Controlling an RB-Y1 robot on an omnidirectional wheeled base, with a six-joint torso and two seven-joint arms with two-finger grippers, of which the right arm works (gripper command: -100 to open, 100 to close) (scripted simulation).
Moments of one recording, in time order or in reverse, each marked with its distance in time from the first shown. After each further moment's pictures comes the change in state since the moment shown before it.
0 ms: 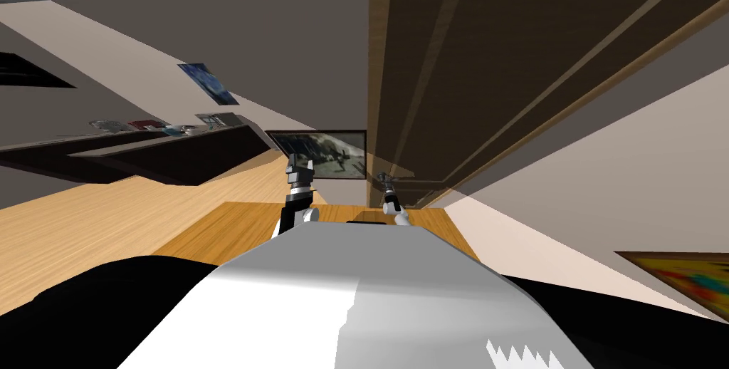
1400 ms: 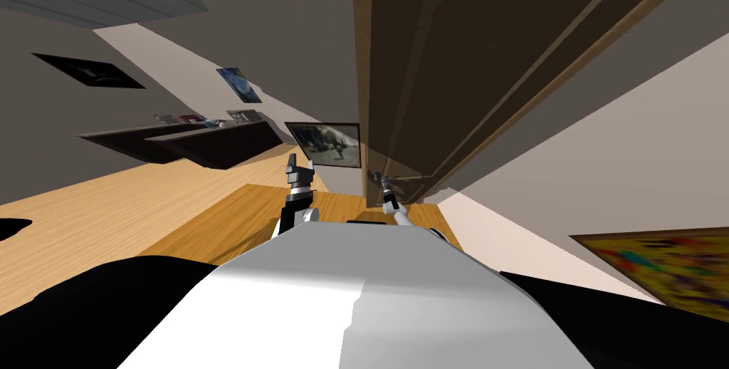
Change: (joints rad) arm -0.071 -0.012 0.031 0.110 0.158 -0.023 -0.144
